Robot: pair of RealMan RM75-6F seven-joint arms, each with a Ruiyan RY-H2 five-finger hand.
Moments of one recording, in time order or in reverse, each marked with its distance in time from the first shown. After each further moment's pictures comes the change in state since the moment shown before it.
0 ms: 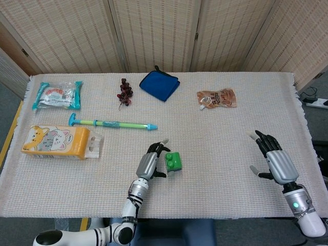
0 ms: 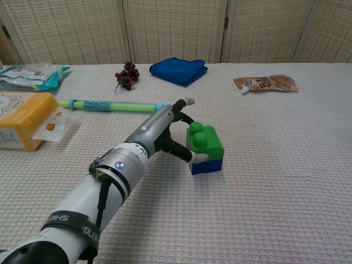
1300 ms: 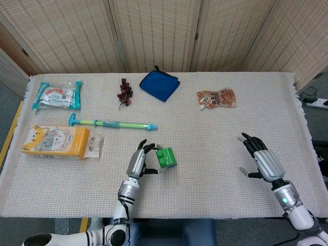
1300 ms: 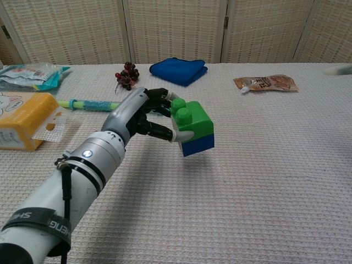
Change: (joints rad) left arm 0.093 0.090 0.010 -0.156 0.046 0.096 -0.157; right arm 0.071 -0.086 -0.013 0.090 -0.039 -0.094 0.121
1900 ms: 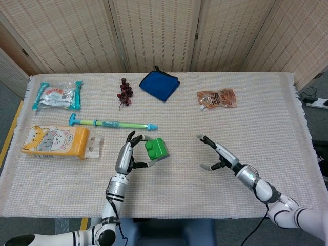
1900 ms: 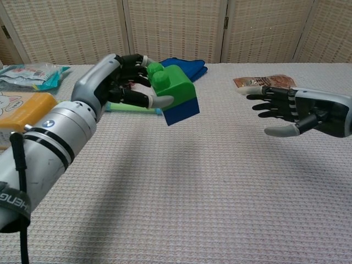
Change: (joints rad) left arm 0.037 0.121 -0.032 -0.173 0.015 0.066 0.000; right arm 0.312 -0.275 -0.057 0.391 -0.161 -0.189 1.026
